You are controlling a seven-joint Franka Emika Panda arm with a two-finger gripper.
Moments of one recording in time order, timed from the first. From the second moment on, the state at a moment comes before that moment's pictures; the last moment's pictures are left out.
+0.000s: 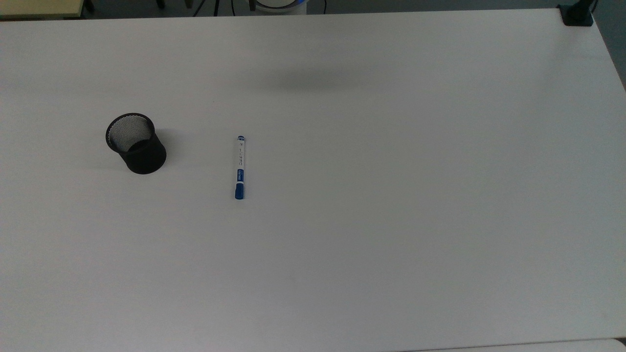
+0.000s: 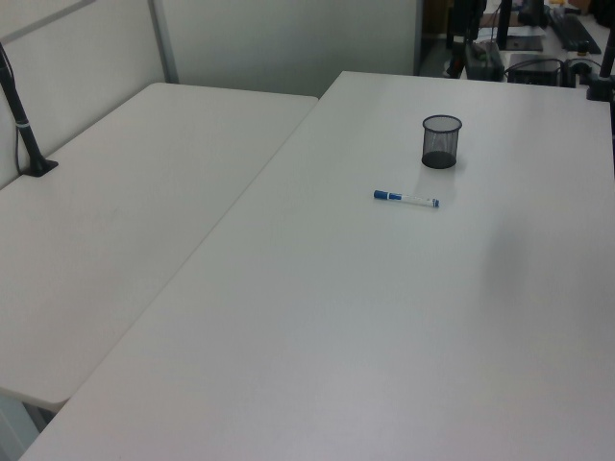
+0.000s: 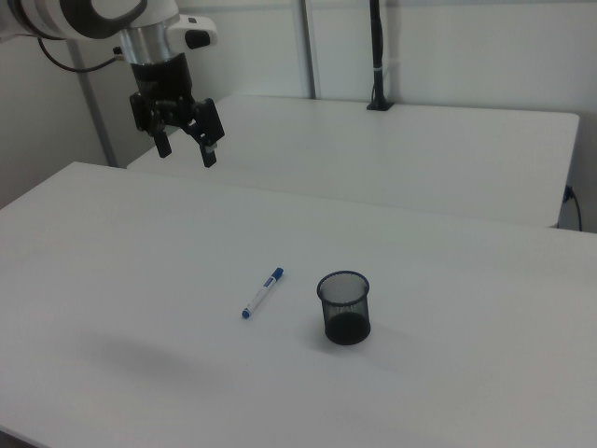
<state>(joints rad) 0.03 -0.02 -0.06 -1.55 0.00 1.59 -0.02</state>
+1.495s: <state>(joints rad) 0.08 0.30 -0.07 -1.66 -0.15 2.08 -0.09</state>
